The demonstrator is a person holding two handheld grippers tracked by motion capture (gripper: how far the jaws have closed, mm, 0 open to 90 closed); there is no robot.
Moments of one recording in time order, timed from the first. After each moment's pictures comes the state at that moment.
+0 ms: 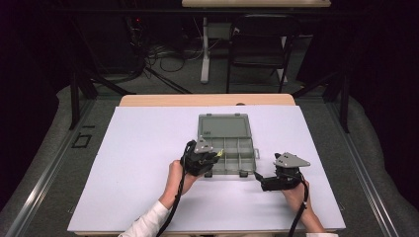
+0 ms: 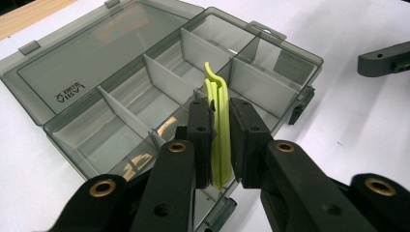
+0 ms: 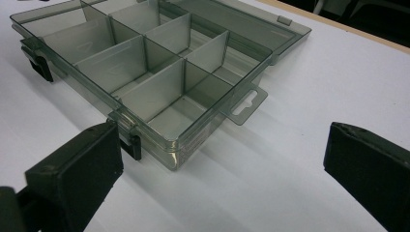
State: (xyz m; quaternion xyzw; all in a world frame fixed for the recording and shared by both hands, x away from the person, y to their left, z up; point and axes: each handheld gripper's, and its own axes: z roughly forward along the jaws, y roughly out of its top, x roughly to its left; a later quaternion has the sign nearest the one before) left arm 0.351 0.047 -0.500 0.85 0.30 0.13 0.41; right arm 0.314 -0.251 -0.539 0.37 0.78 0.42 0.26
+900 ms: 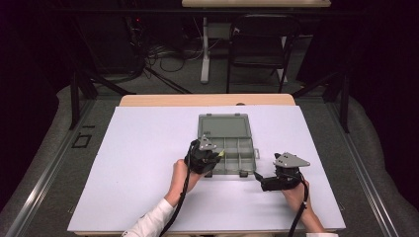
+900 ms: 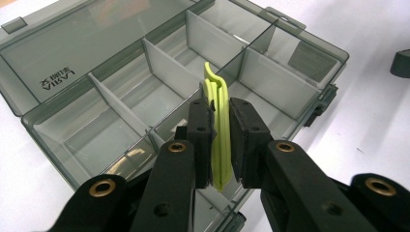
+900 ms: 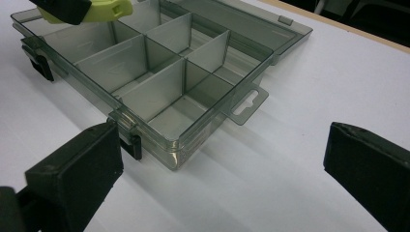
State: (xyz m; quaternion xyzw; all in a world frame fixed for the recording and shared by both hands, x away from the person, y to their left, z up) left arm 0.363 0.037 -0.513 0.85 0.32 0.12 0.39; right arm 0.314 -0.251 -0.540 0.37 0.78 0.42 0.26
